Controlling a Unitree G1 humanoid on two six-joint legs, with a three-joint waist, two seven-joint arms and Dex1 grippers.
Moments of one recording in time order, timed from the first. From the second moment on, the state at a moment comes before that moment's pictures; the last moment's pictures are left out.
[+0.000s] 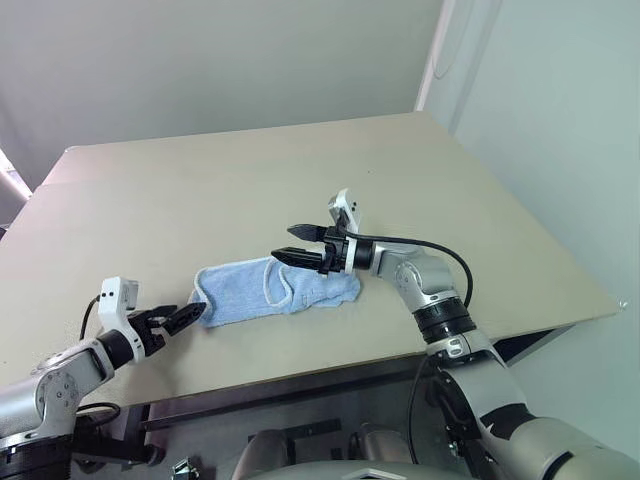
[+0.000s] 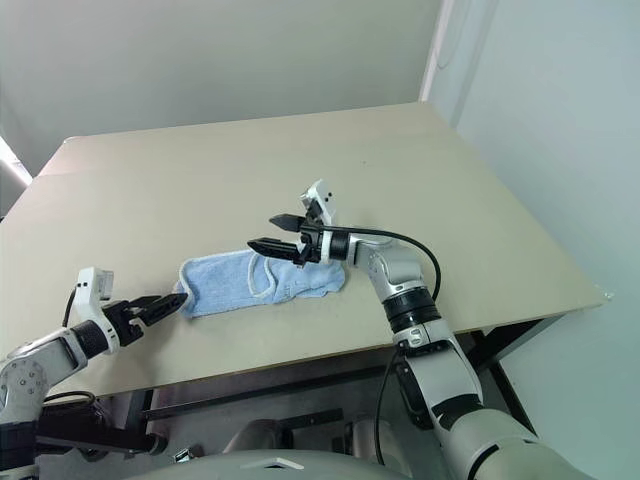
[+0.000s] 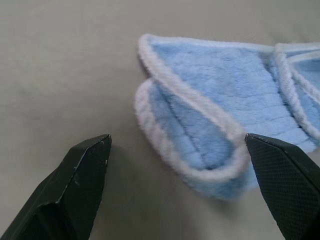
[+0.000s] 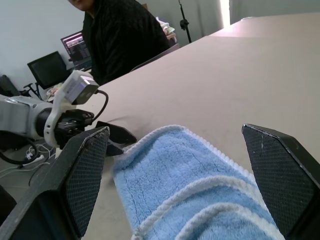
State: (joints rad) left arm 0.07 0.58 0.44 -0.08 -0.69 0.89 -0.65; right arm -0.71 -0.09 0.11 0.43 0.35 0.49 1.00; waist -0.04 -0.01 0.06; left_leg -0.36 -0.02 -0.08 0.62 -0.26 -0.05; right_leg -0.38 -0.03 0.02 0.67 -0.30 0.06
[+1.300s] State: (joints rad) left arm 0.06 0.72 0.52 0.03 -0.76 0.93 -0.66; right arm -0.74 -0.10 0.11 0.55 0.30 0.40 0.93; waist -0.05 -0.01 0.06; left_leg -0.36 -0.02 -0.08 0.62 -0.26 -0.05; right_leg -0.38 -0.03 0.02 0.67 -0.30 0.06
